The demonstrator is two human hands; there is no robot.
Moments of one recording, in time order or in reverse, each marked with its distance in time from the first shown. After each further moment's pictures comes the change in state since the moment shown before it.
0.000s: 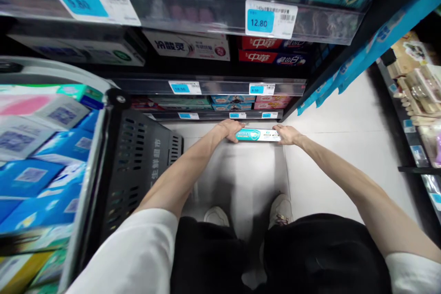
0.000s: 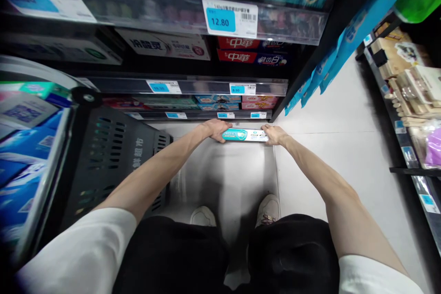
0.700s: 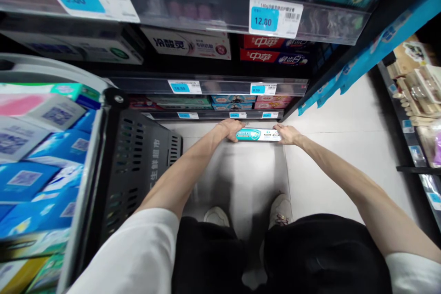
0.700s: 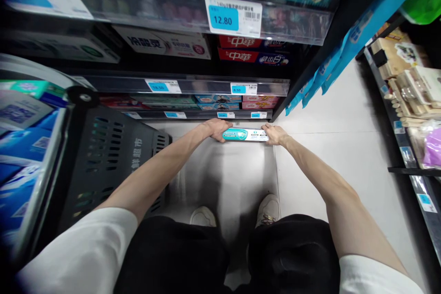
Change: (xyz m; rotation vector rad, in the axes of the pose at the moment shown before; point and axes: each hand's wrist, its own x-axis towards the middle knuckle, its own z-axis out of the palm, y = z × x) left_hand 0.009 -0.009 0.008 -0.022 0.011 0.019; right_hand 0.000 -0.001 0.000 0.000 0.020 0.014
